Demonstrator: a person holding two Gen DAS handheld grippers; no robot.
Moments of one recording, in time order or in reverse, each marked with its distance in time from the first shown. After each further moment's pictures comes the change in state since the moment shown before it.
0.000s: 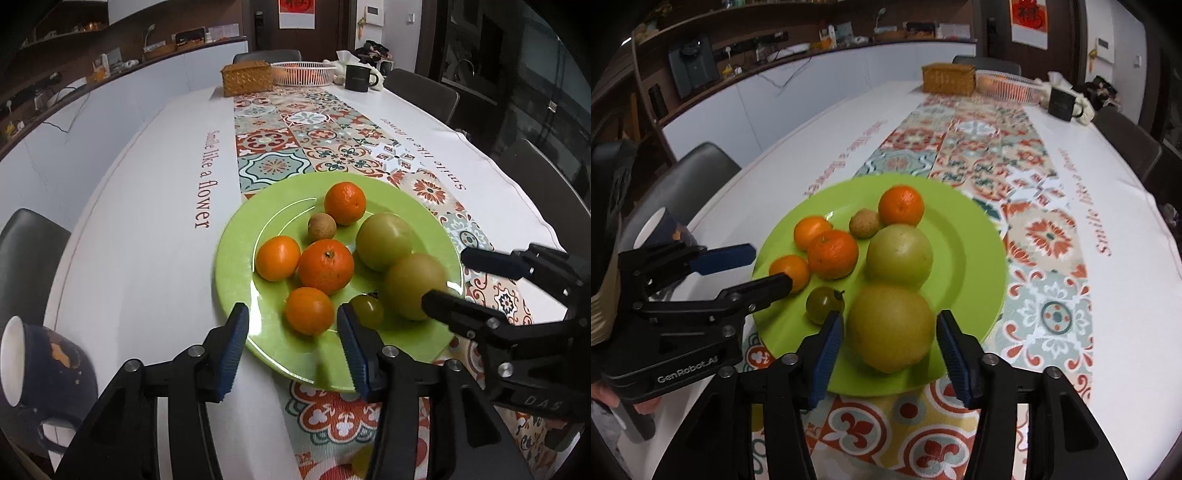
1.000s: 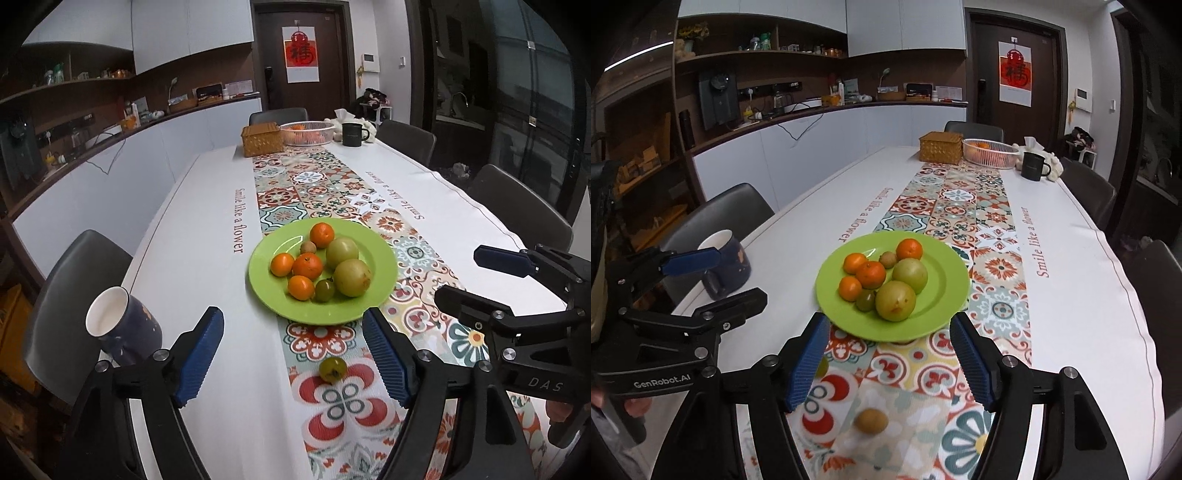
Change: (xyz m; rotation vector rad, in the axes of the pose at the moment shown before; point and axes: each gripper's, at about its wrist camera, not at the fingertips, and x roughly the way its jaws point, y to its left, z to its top) left arm -0.144 -0.030 -0.057 0.025 -0.208 0.075; right arm -0.135 0.038 -0.049 -0.031 -0.201 -0.054
